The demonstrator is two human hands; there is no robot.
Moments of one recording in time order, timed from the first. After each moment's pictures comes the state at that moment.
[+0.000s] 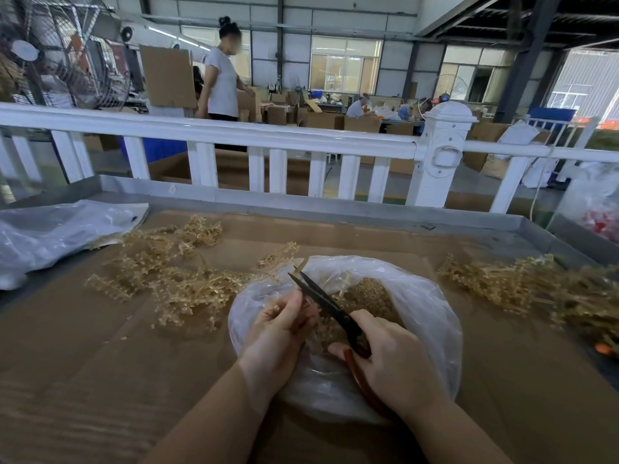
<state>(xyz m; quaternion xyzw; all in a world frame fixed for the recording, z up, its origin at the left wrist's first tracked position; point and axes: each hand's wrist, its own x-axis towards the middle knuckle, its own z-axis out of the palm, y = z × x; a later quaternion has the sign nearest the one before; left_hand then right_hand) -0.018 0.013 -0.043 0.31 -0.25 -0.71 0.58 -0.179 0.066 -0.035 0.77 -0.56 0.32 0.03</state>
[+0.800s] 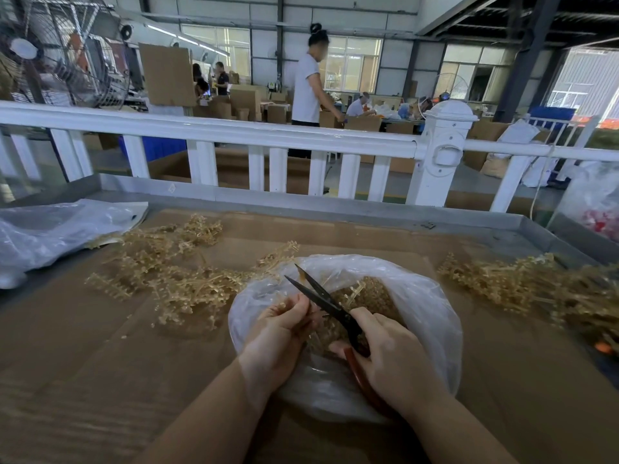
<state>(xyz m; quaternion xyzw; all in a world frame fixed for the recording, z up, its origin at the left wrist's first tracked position) -0.018 0.022 -0.031 0.30 -0.27 -0.74 0.54 -0.182 0.064 -0.035 0.77 -0.56 0.29 0.02</state>
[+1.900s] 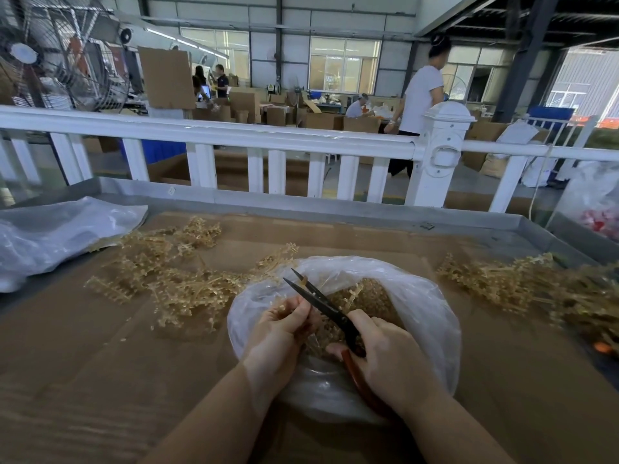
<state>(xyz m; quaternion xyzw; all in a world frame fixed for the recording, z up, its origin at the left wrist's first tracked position) -0.021 0.019 -0.037 0.33 -0.27 -0.72 0.55 -0.183 0.060 -0.038 0.78 -0.57 0.26 0.01</state>
